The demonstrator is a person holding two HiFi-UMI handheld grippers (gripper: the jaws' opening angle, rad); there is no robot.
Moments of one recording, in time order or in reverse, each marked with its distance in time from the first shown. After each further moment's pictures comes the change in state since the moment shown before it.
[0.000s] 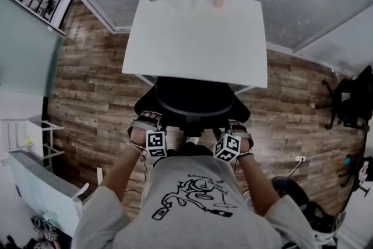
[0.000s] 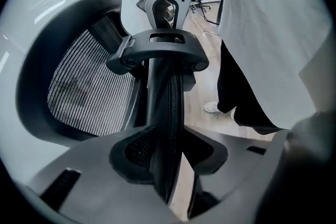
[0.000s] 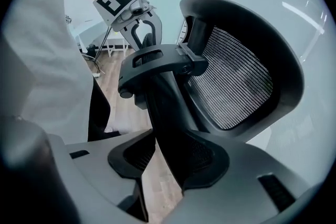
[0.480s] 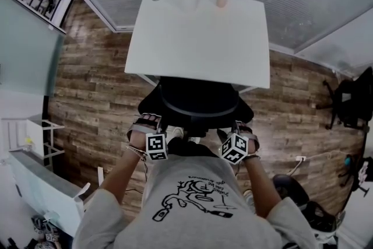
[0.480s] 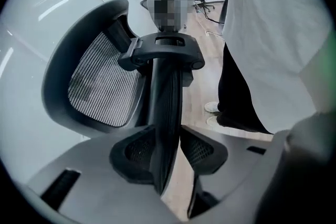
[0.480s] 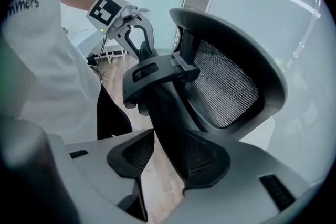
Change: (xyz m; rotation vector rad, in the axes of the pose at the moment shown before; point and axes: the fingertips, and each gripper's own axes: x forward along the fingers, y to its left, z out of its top) left arm -0.020 0.001 -0.011 -0.039 0.013 0.017; right arm -0.022 -0.004 0.007 0.084 0.001 0.047
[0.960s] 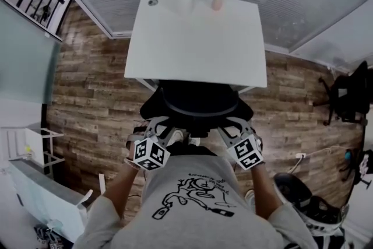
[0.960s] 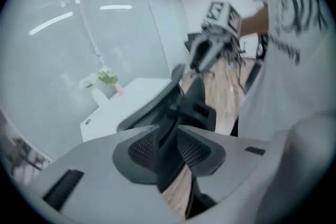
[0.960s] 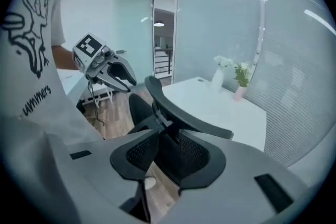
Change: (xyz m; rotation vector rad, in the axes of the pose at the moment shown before) left arm -0.098 0.053 0.043 -0.470 -0.395 0.070; right arm -0.087 -0.029 0.069 0.346 -0.317 -0.064
